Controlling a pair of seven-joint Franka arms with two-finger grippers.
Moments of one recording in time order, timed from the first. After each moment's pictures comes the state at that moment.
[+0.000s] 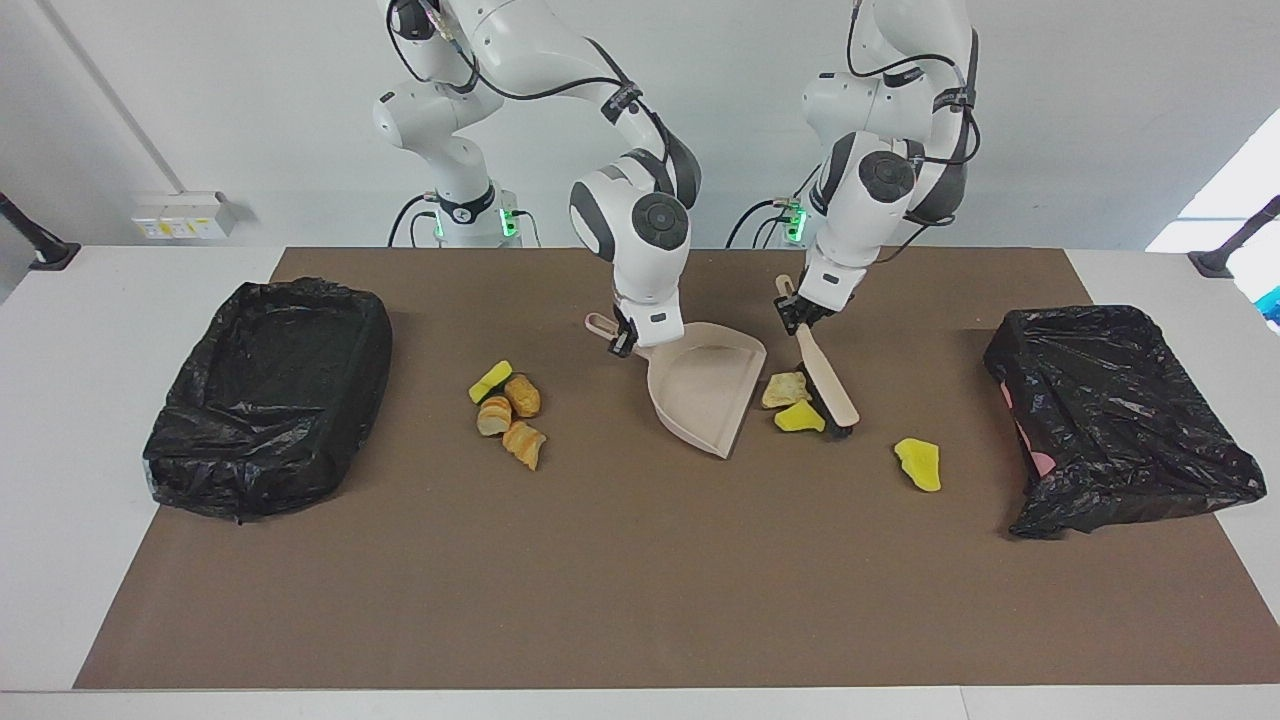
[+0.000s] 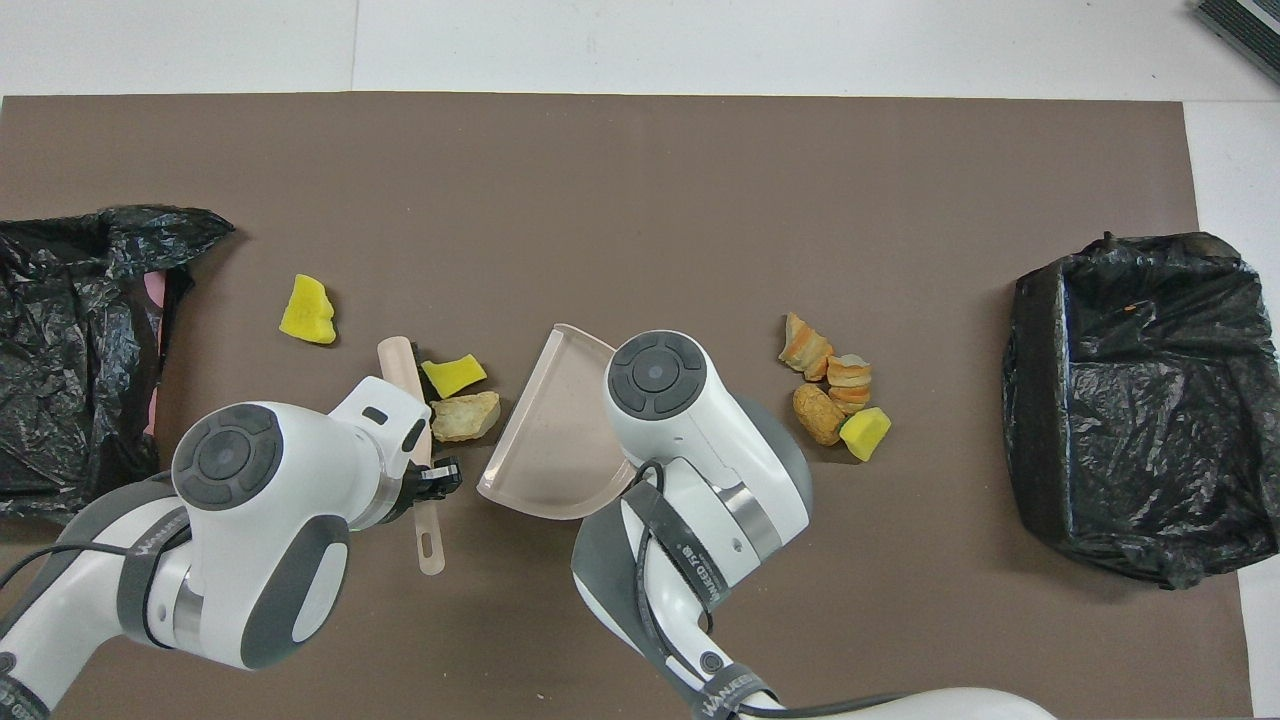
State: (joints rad) left arm -0.41 -0.13 0.00 -2.38 -0.14 2.19 -0.52; right arm 0.67 0.32 -0.04 -1.83 0.05 1.91 -0.46
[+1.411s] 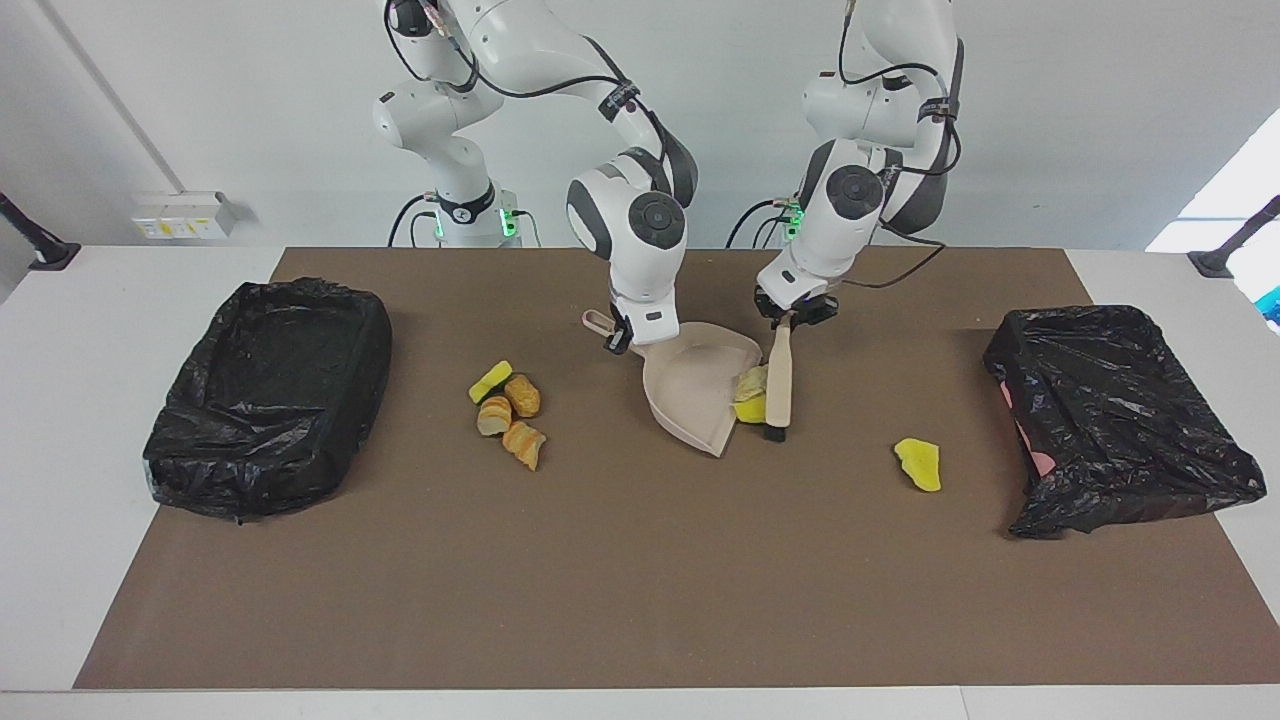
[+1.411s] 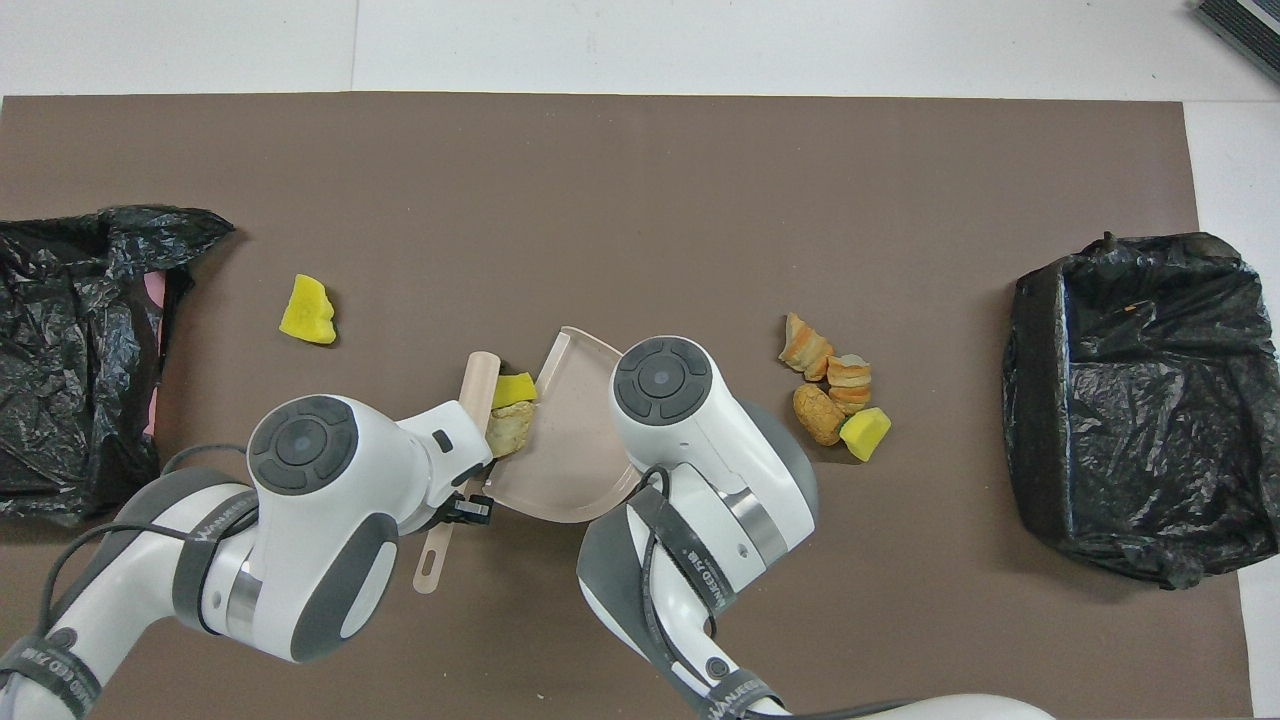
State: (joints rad) left arm -0.51 -0.08 -0.01 -2.35 -0.13 2.12 -0.17; right arm 0.67 0.30 -0.04 -1.86 0.05 1.91 -0.46
